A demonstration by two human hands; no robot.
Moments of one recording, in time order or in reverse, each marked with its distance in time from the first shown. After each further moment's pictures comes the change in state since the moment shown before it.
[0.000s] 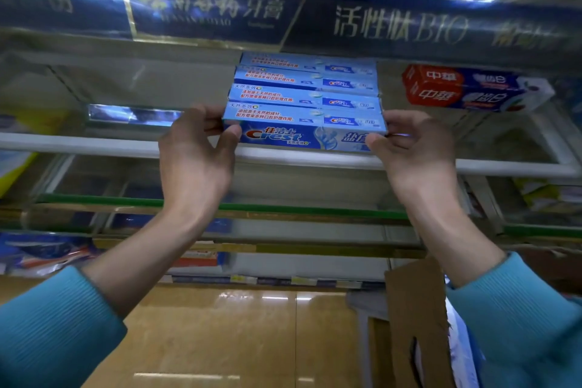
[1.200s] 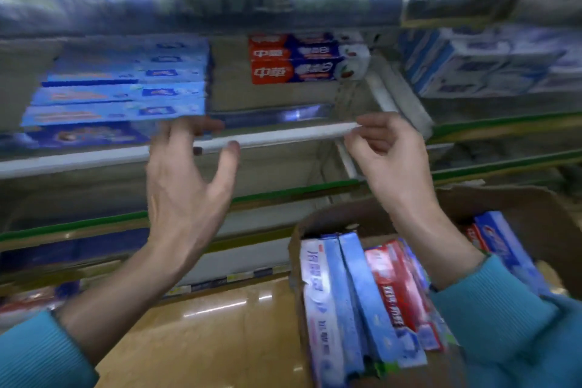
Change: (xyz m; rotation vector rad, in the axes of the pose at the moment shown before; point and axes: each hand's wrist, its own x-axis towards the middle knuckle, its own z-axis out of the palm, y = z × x) left_hand -0.105 0.105 0.114 -0.010 -0.157 0.288; right_hand -0.014 0.079 -0.177 0.025 0.145 0.026
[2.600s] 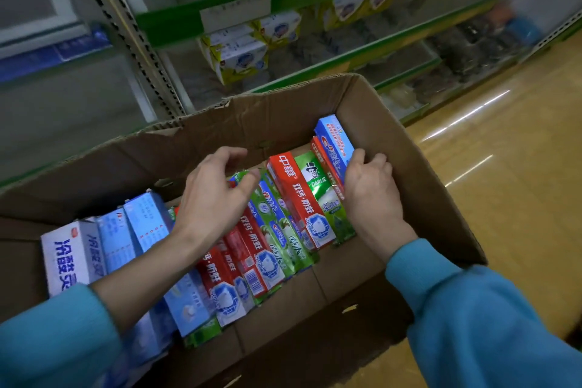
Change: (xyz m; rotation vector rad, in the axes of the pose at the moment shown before) left_hand -0.146 0.128 0.302 0.005 -0.742 -0.140; right_hand -0.053 0.240 -0.265 -1.123 -0.231 0.535
